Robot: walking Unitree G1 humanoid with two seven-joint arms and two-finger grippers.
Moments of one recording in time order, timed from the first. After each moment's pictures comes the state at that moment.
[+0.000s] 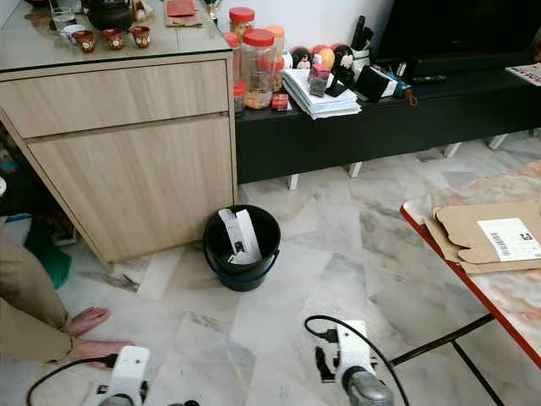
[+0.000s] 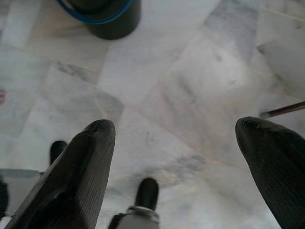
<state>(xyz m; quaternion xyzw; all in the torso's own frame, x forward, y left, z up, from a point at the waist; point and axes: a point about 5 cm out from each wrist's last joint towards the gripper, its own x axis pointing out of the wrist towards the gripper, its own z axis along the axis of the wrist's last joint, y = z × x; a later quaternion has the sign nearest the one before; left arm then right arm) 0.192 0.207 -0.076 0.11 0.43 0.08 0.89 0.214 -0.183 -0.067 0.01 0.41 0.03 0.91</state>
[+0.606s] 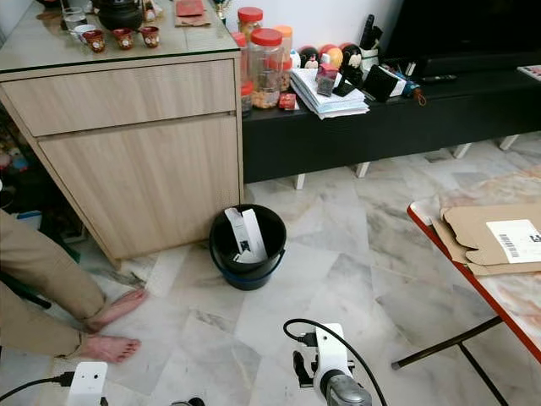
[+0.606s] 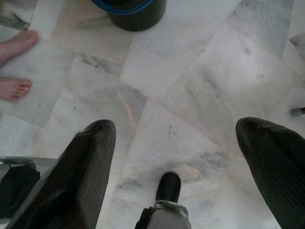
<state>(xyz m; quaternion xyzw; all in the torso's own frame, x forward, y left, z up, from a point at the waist) 0.171 0.244 -0.076 0.12 0.44 0.14 0.88 0.211 -0.157 -0.071 0.02 0.42 0.05 0.91</state>
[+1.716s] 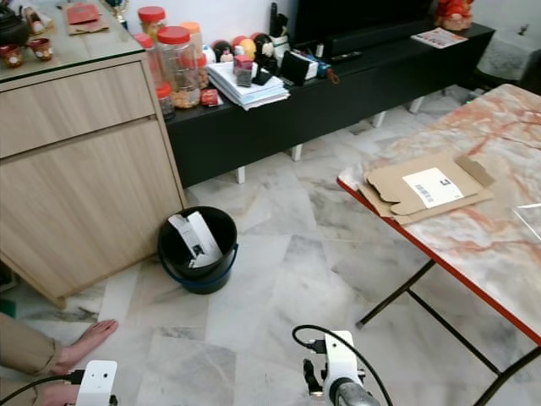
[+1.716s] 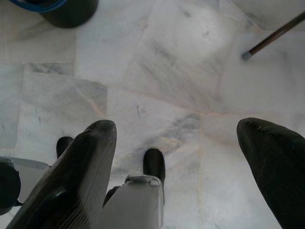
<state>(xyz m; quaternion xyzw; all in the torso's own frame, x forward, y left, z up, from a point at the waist) 0.173 0.232 -0.079 0.11 0.44 0.11 0.88 0.200 -0.170 -0.077 0.01 0.43 0.02 0.90</state>
